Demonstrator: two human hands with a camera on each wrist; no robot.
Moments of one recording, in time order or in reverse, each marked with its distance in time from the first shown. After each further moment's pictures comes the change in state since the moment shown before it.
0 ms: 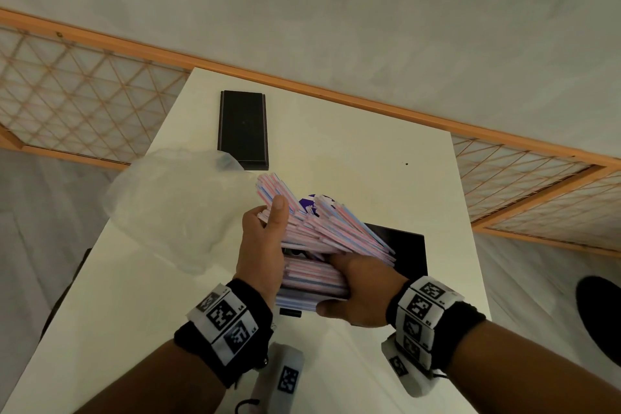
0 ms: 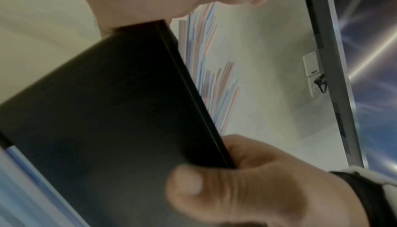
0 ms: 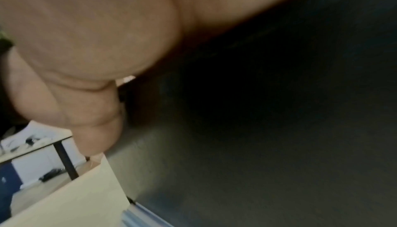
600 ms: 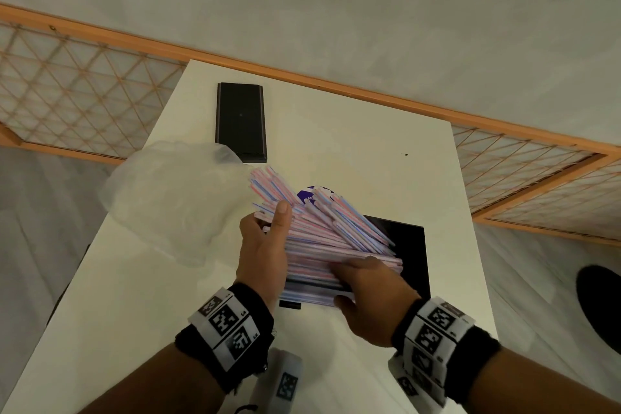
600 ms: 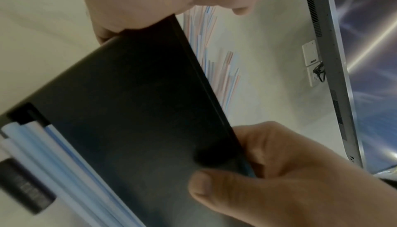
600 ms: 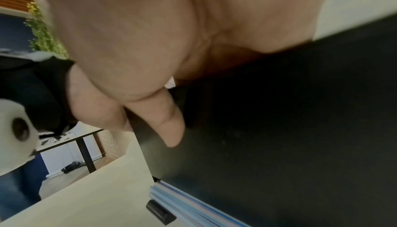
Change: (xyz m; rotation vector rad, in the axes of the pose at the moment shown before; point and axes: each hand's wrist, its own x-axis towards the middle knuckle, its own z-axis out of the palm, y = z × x) left_hand -0.012 -0.011 -0.002 0.082 0.019 -0.034; right_hand -0.025 0.005 0.026 -0.141 0.131 -0.038
